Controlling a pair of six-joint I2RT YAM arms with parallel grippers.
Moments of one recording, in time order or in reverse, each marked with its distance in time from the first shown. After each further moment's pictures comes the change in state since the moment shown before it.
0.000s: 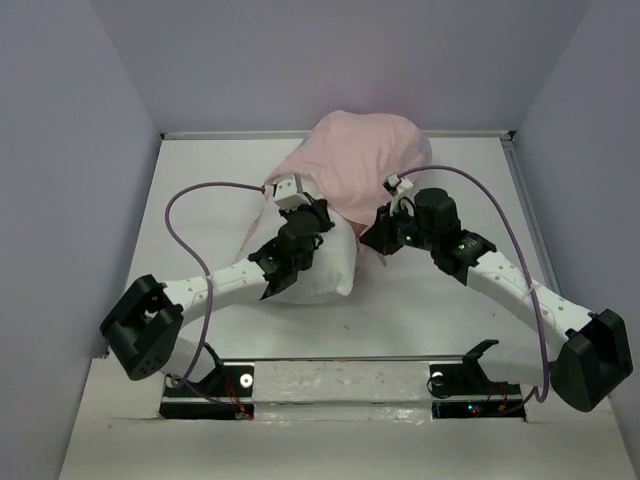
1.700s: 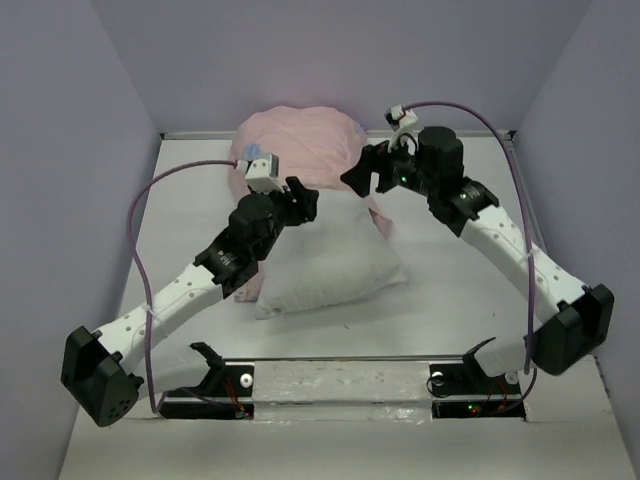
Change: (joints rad) left arm 0.095 -0.354 -0.042 -0.312 0.381 0.143; right arm -0.142 0.320 0.583 -0.108 0.057 -0.038
